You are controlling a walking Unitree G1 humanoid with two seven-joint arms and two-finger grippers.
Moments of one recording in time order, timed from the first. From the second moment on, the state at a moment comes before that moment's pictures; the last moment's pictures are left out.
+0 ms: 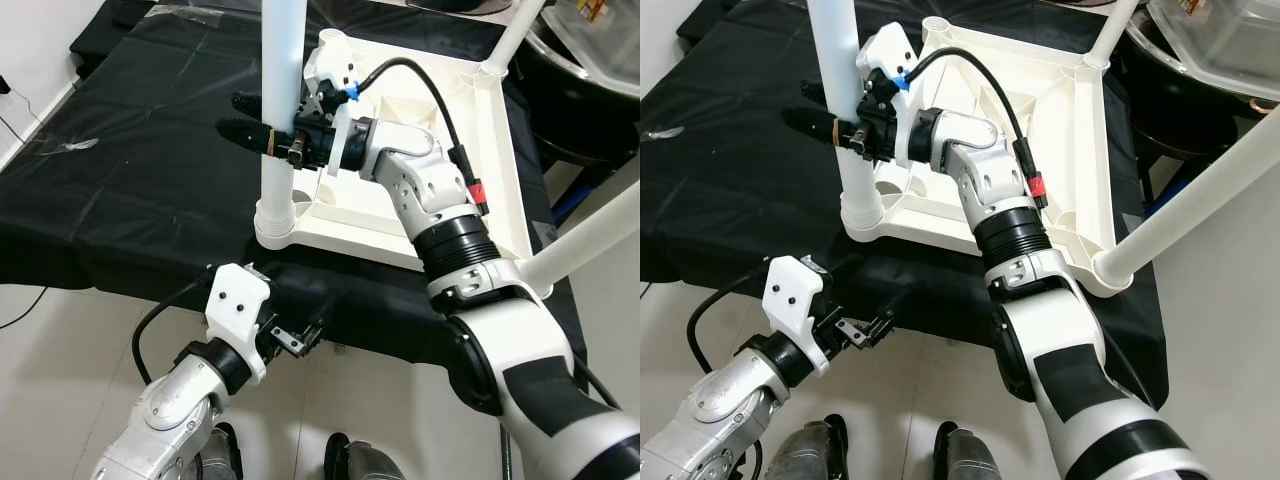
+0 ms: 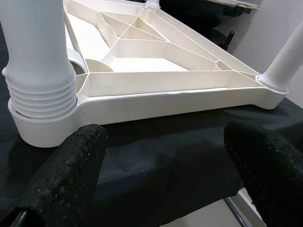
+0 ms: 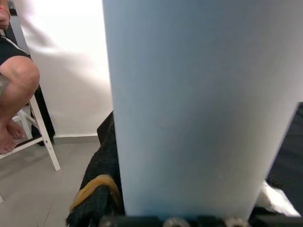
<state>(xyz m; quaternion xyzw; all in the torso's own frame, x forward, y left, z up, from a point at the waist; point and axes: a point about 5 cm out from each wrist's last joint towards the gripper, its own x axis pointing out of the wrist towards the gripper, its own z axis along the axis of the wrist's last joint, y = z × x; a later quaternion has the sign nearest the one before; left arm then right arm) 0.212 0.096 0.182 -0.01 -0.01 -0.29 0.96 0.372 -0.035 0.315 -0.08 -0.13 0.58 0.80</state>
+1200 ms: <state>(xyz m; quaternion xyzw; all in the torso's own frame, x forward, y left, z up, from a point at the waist) 0.217 0.102 0.180 0.00 -0.01 -0.28 0.96 0.378 -0.049 0.308 -0.06 -0.13 0.47 0.87</state>
